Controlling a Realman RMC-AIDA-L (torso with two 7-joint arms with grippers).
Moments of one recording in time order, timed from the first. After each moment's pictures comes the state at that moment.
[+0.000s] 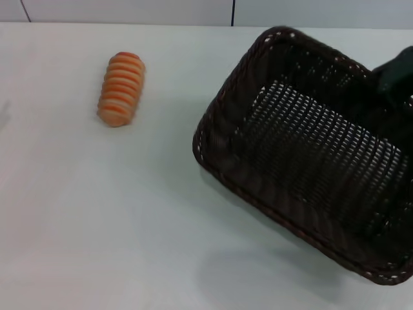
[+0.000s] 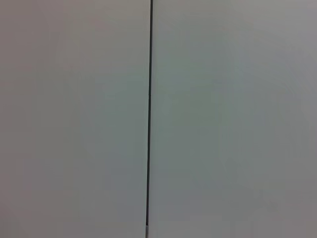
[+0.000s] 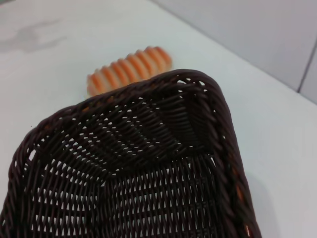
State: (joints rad) left arm -0.10 -2.06 0.61 0.85 1.22 1.25 -1.09; right arm 0.62 2.00 2.12 1.37 -2.38 1.65 -0.99
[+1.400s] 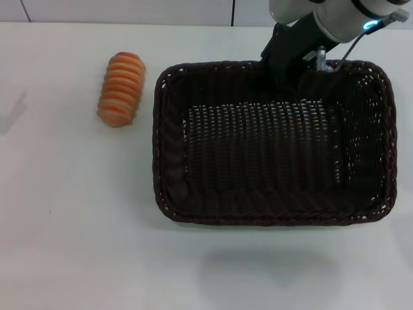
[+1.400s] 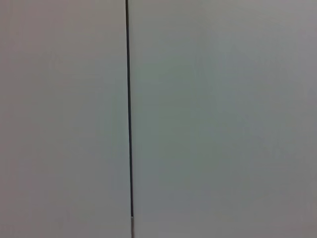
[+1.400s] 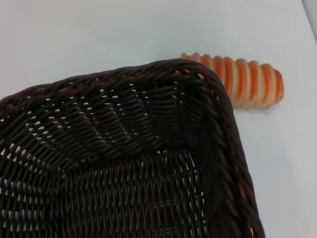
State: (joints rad) left arm -0.15 -2.06 0.65 0.86 1.27 1.17 -1.08; right arm 1.04 2.05 1.88 0.97 -2.53 1.42 -1.28
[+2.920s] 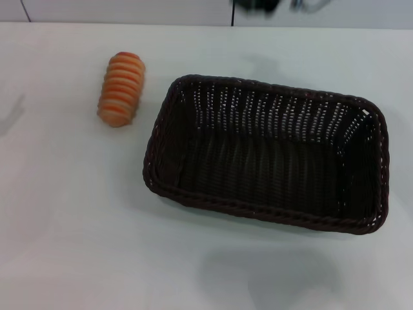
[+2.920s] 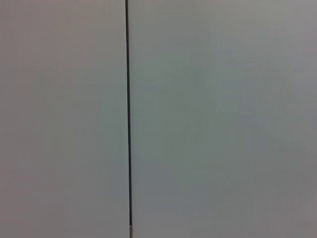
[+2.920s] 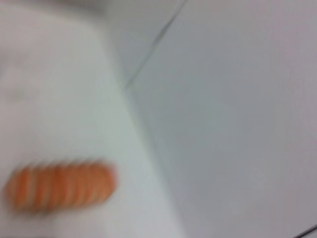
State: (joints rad) left arm -0.13 -2.07 0.65 0.88 1.26 1.20 -1.09; right arm 0.77 2.07 1.65 1.62 -2.66 1.18 -0.76
